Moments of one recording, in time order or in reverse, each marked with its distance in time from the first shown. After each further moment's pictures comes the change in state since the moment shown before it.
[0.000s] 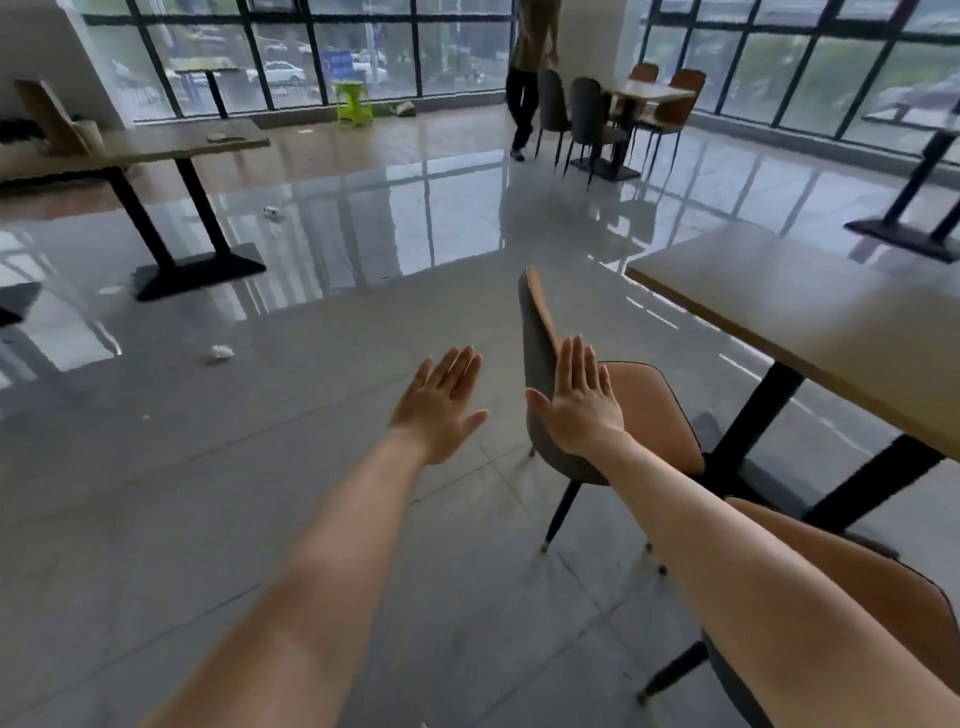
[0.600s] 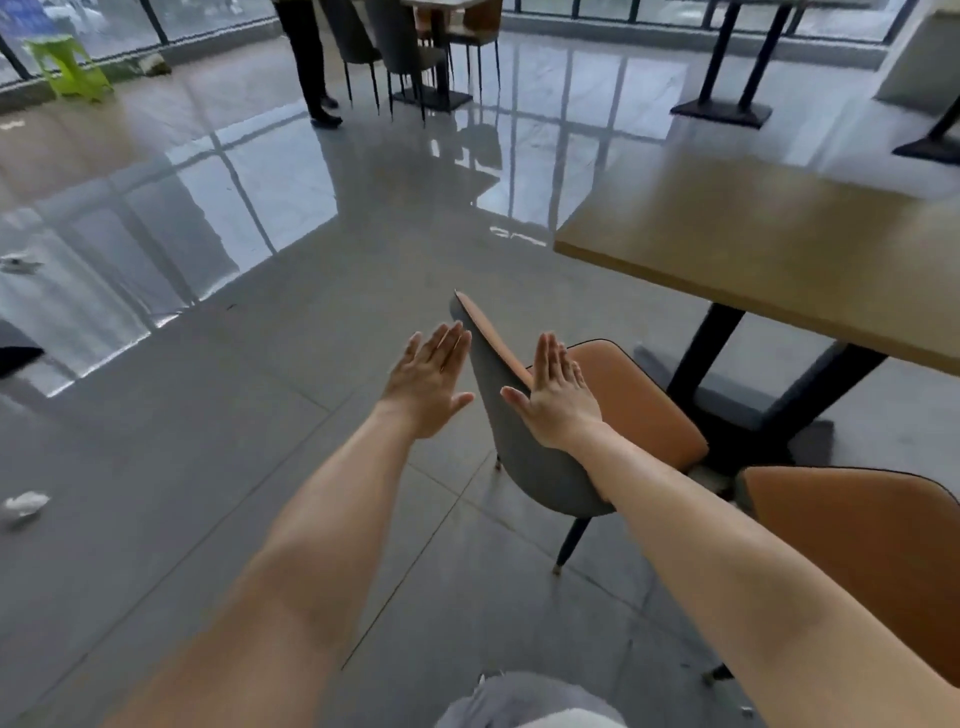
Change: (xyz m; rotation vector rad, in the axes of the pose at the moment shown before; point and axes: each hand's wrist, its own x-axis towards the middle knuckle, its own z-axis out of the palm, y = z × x) left_hand 0.354 -0.109 0.032 0.088 -0.073 0.419; right_hand 0.288 0.019 0.028 0.164 -0.047 0.380
